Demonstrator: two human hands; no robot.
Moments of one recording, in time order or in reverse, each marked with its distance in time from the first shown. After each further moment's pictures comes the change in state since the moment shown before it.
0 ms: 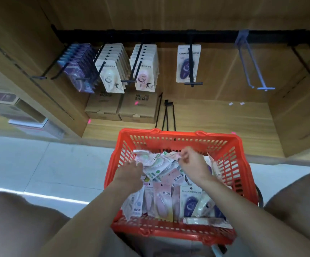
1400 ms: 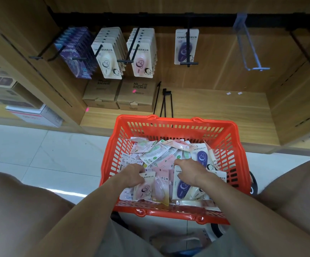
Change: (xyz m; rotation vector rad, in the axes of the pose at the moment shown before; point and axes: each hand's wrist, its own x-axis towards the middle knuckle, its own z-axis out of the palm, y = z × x) left_hand 0.010 0.003 0.057 -0.464 -0.172 0.044; right_hand -0.021 0.037 0.013 -0.687 -0.420 -0.030
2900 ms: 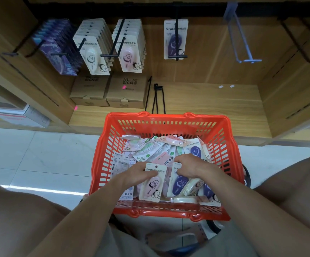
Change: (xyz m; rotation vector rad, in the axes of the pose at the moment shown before) left_hand -0.005 0.037 0.009 -0.557 -0.105 0.113; right_hand 0.009 0.021 -0.012 0.115 -0.136 0.030
